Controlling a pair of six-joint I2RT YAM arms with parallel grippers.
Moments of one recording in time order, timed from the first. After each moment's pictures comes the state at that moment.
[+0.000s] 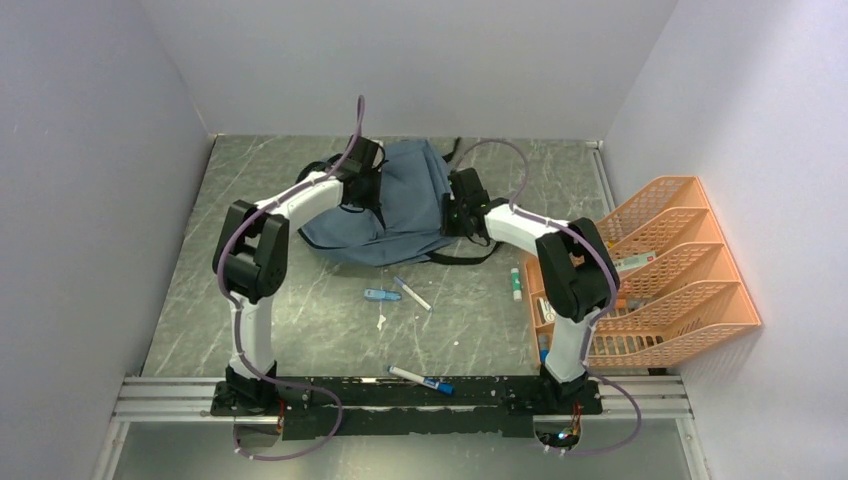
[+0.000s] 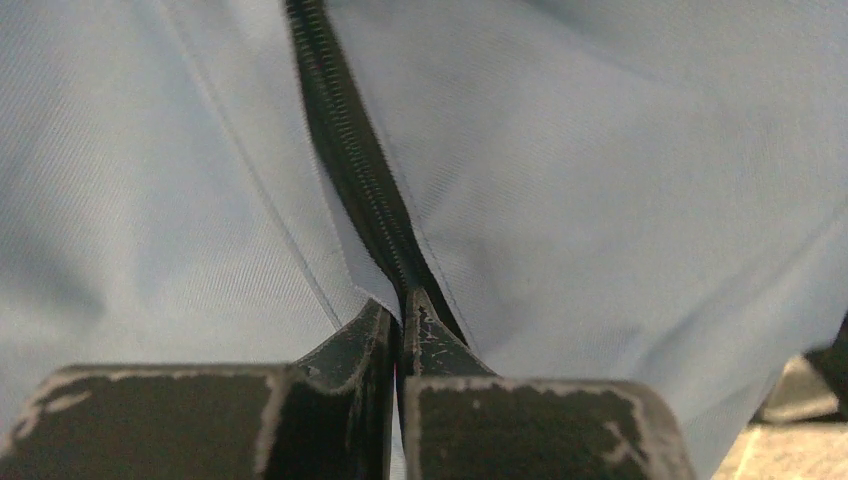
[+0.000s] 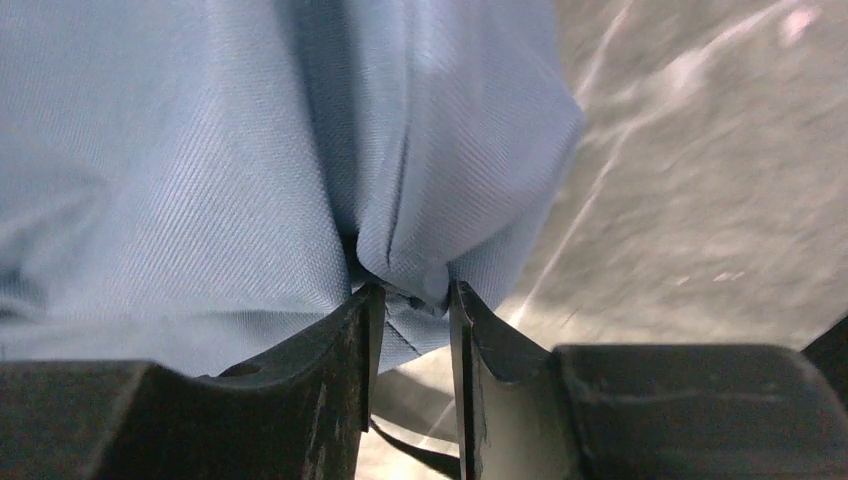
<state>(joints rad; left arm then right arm) -0.46 2.04 1.56 -0.42 -0.08 -0.27 0.49 1.86 1.18 -0.19 0.02 0.39</state>
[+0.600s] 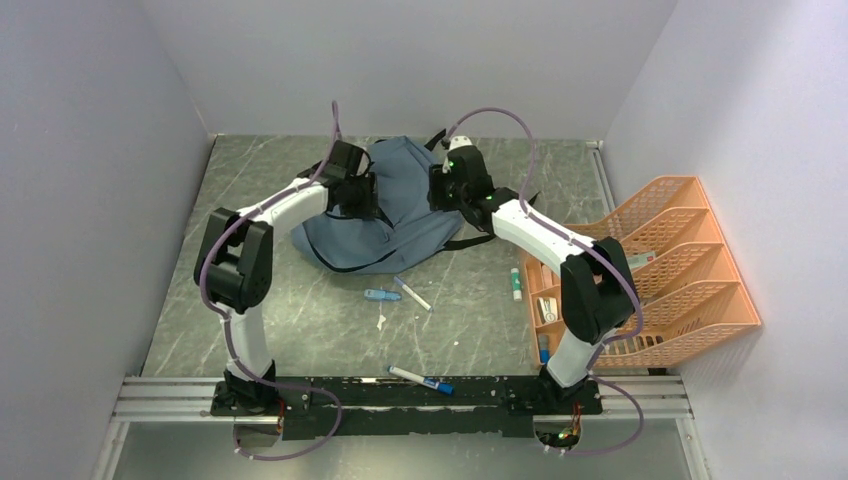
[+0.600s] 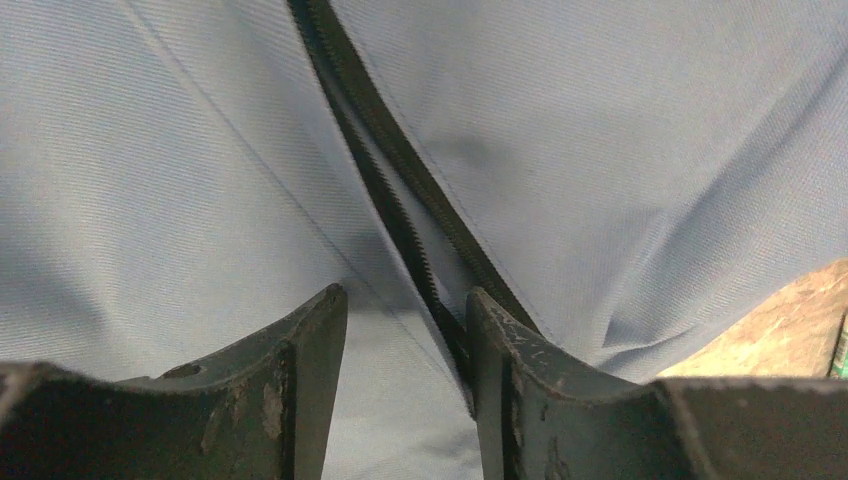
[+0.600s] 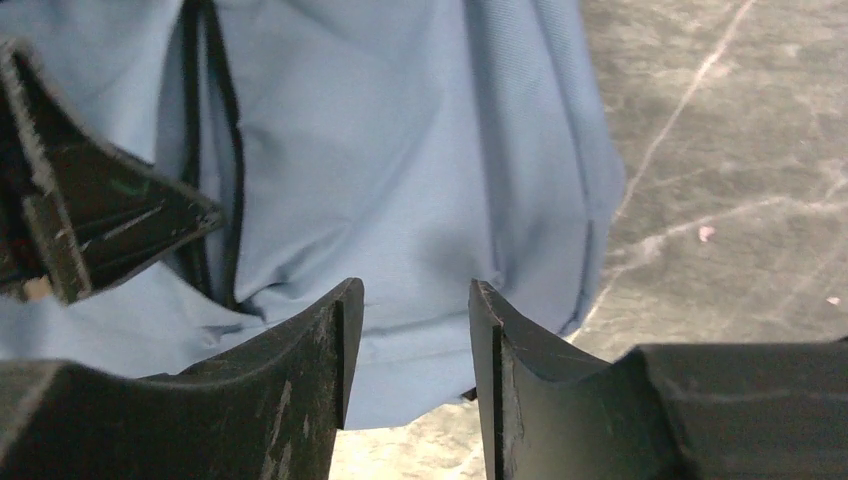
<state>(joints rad) -0.42 1.92 1.42 -0.42 0.06 -0.41 0.52 1.73 1.27 -0.14 0.08 0.25</state>
